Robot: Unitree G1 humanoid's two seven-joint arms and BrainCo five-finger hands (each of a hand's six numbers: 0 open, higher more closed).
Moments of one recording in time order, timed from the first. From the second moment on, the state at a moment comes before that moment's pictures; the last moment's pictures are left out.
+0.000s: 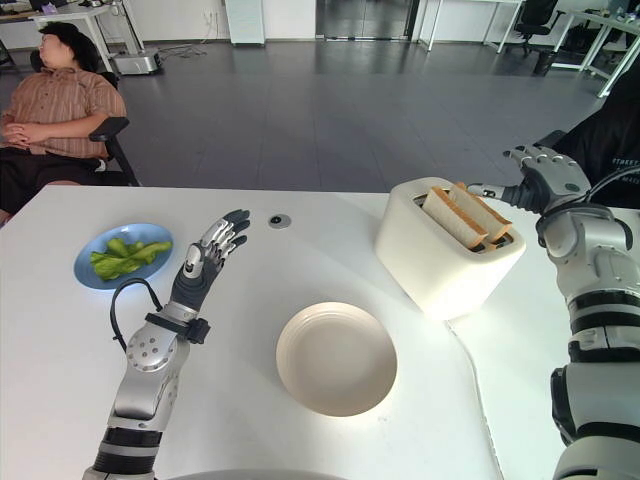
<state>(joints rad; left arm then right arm) -0.03 0.12 -0.07 -0.16 -0.08 -0.16 -0.25 -0.75 -0.94 0.18 0.83 -0.72 -0.23 -0.02</state>
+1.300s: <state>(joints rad) -0.06 0.17 0.01 -0.10 -0.08 -0.19 -0.25 -0.54 -0.83 0.15 -0.03 0.22 -0.15 0.74</state>
